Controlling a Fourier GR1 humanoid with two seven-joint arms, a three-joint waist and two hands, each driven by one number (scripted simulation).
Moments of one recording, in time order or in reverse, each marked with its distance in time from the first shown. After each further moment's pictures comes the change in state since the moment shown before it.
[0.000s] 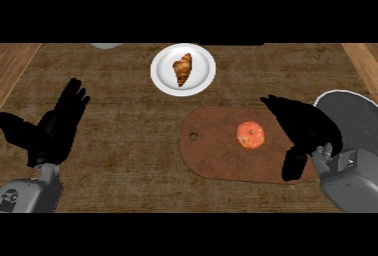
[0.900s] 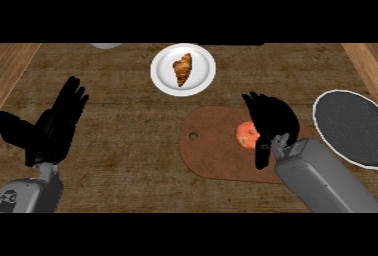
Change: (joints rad) left arm -0.002 -0.046 0.053 -0.024 -0.050 -0.043 0.036; right arm -0.042 0.268 -0.047 0.195 0.264 0.068 0.007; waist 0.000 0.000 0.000
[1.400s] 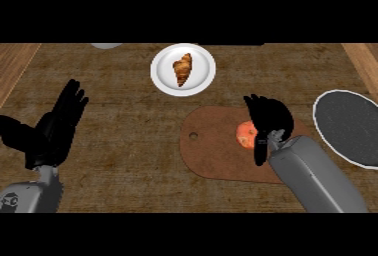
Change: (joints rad) left arm 0.019 -0.028 0.029 -0.002 -0.028 -0.040 -0.009; right arm 0.011 0.072 -0.071 0.137 0.121 0.016 -0.091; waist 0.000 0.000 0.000
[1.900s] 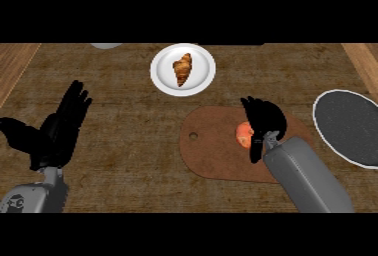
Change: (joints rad) left arm 0.005 -0.044 0.009 -0.014 -0.045 -0.009 0.007; right arm 0.016 0.068 -0.058 0.144 0.124 -0.095 -0.147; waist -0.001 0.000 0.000
